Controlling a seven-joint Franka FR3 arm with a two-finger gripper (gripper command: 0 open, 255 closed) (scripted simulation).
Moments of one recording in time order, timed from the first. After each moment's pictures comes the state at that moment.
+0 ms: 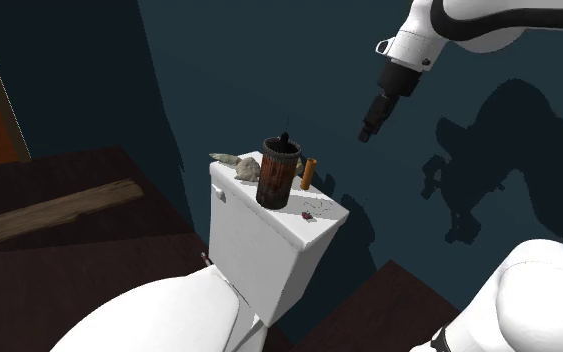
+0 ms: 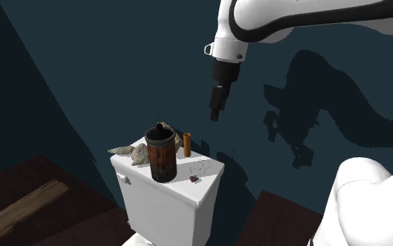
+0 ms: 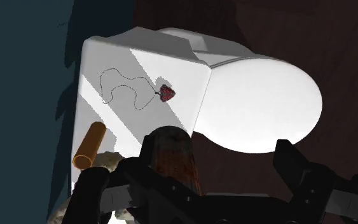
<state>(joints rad) 0.05 -0.60 -0.11 -2.26 0.01 1.76 -0.33</state>
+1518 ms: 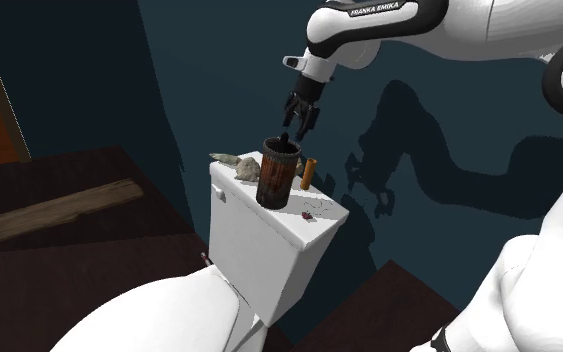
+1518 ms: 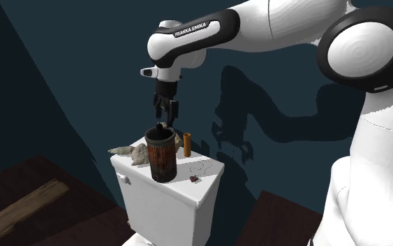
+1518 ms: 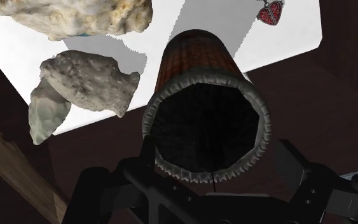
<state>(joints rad) 0.22 0.10 -0.28 -1.76 0.19 1.92 -1.37</state>
